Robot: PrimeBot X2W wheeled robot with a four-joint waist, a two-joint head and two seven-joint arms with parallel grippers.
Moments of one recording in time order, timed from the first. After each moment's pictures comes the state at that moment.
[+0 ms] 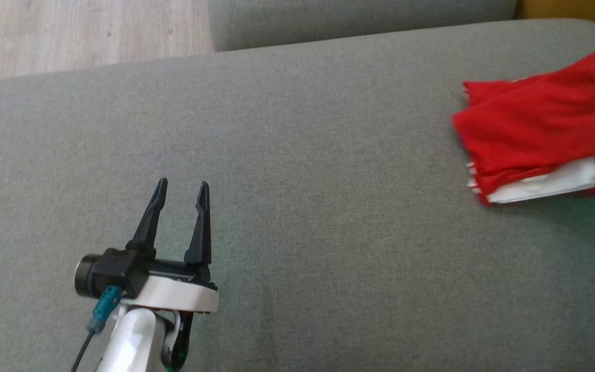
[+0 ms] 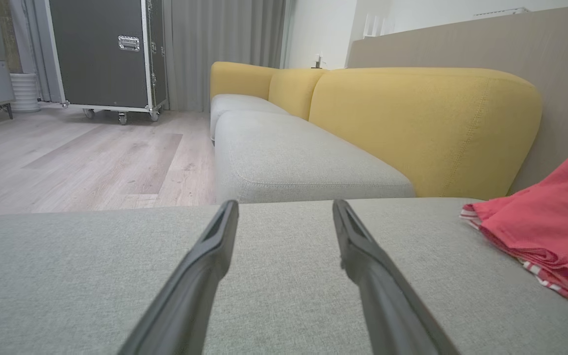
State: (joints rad) left arm -0.19 0.04 -0.19 0.29 -0.19 -0.10 -0.26; right arm -0.72 -0.51 0.26 0.97 -0.15 0.13 -0.15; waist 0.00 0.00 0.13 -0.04
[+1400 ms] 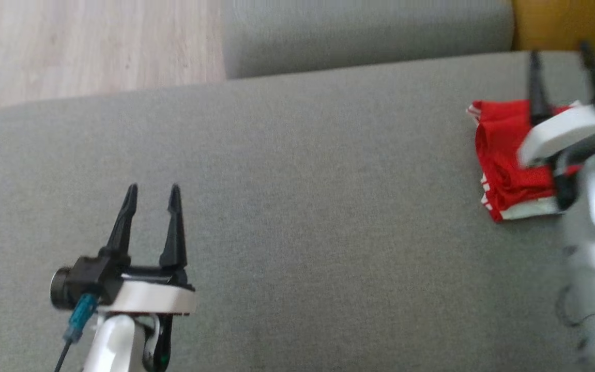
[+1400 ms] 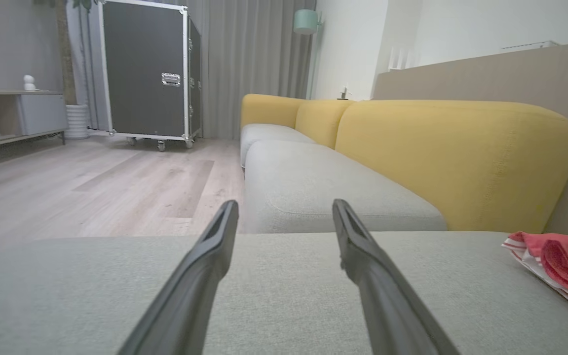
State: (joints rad) left arm -0.17 0.04 -0.10 0.28 -0.18 -0.10 -0.26; right arm -0.73 -0.20 -0.06 0.81 -0.11 0.13 -0.21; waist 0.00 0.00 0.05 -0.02
